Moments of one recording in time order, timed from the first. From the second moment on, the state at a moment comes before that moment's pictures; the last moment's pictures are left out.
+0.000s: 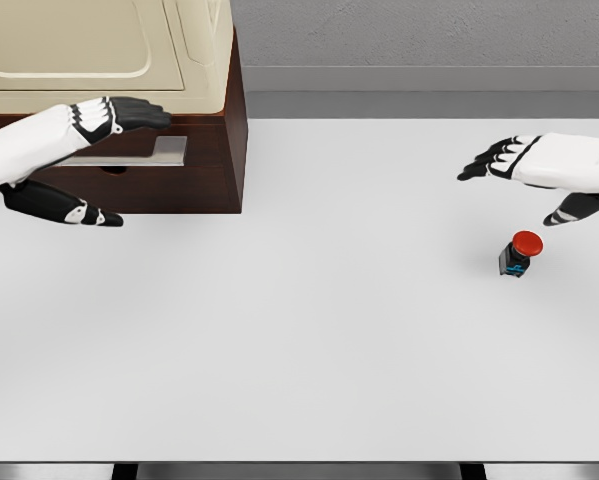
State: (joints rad) left arm -0.50 1.07 -0.46 -1.76 0.22 -0.61 -0.34; right arm -0.70 -1.09 0.64 -1.58 0.17 -0.54 0.61
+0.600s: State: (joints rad) left arm -1.12 1.22 -1.16 -1.76 0.34 -0.61 -0.34; right arm -0.58 -1.16 0.63 -1.56 0.17 -0.56 0.61
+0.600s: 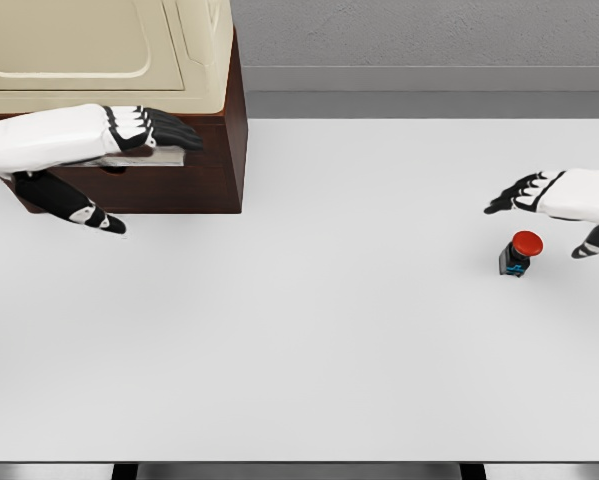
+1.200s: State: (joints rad) left arm -1.21 1.18 -1.30 -1.76 0.34 -0.61 -0.34; right arm -0.54 -1.05 0.63 -1.43 0.18 -0.56 0.61
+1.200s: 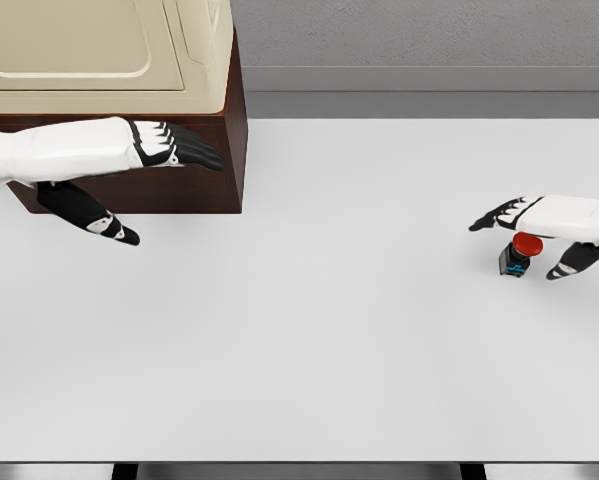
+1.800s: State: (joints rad) left arm -1.27 1.22 -1.32 -1.76 0.51 -0.61 -0.57; right arm -0.56 -0.99 0.63 -1.33 0.20 -0.56 0.61
